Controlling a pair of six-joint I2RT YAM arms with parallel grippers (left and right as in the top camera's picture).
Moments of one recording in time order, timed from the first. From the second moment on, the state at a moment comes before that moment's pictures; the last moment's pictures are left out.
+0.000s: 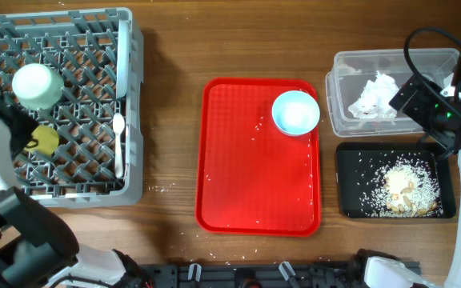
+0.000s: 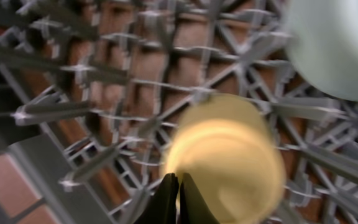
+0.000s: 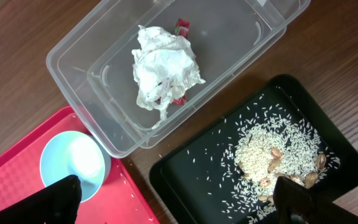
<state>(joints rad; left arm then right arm) 0.59 1.71 1.36 -0.90 -0.22 -0.38 -0.21 1.32 1.47 -1.22 0.08 0.44</state>
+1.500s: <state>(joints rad) -0.78 1.96 1.40 -0.24 0.05 -0.34 -0.21 1.32 1.47 -1.22 0.08 0.44</state>
